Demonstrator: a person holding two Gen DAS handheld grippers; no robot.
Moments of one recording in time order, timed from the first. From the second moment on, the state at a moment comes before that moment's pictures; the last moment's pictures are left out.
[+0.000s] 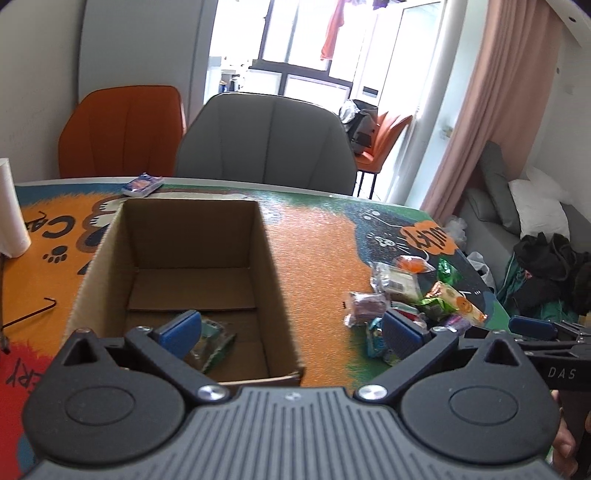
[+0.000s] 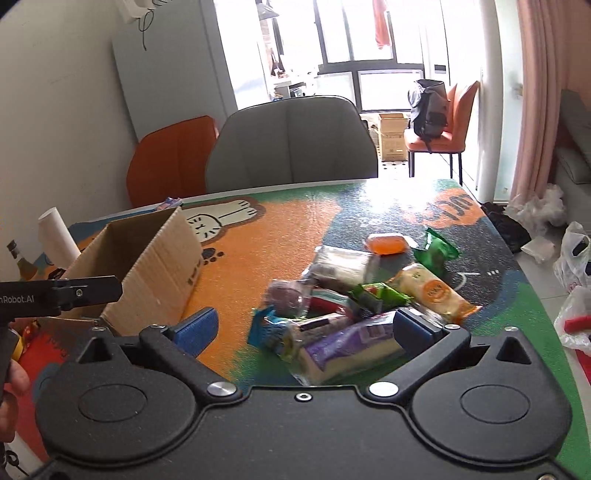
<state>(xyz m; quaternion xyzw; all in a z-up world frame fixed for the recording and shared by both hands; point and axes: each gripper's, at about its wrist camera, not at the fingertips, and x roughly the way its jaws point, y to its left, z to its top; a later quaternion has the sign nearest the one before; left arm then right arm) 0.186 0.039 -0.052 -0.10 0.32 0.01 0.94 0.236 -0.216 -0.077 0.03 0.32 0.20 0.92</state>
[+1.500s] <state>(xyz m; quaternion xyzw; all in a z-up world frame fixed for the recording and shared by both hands) 0.281 -0.042 -0.127 -0.10 0.41 -0.03 0.91 0.323 -0.315 -0.134 0.06 0.35 0.15 0.92</state>
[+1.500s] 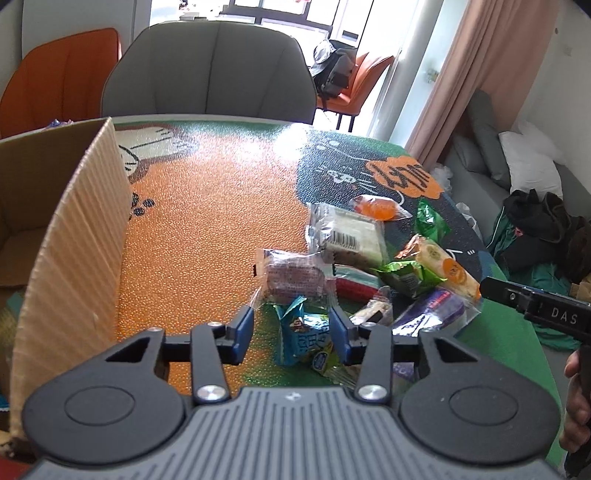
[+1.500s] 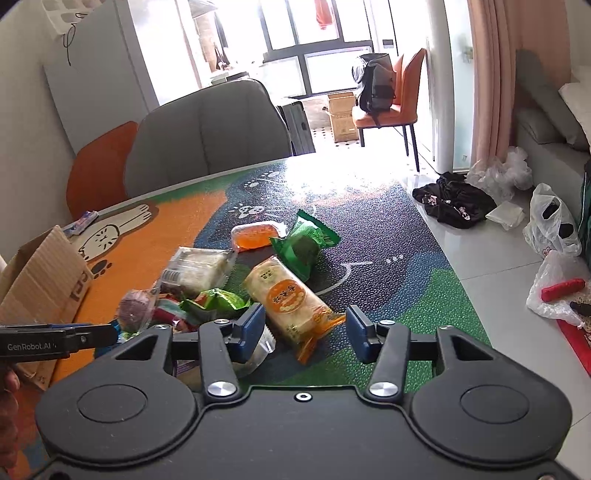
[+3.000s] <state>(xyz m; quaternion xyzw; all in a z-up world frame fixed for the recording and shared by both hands) 0.239 -0.013 -0.083 -0.10 0.35 -0.02 0.93 0.304 -0.282 -0.110 0.02 0.33 0.17 0.93</state>
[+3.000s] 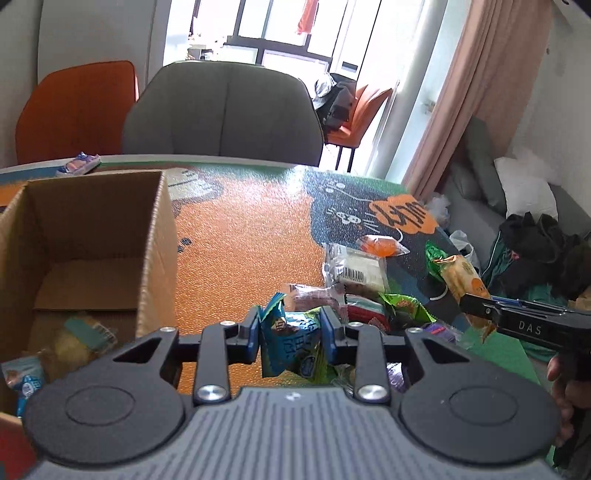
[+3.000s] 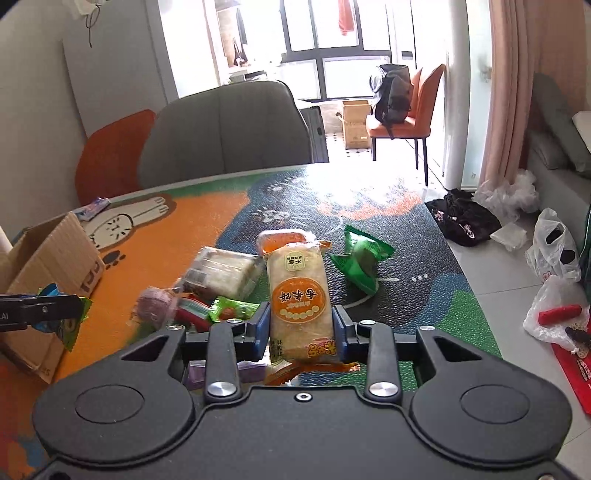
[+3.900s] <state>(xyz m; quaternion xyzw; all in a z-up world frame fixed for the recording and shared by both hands) 0.173 0.057 -0.040 -0.13 0.29 0.02 0.95 0.254 -0.196 -0.069 0.00 0.29 0.24 0.93</state>
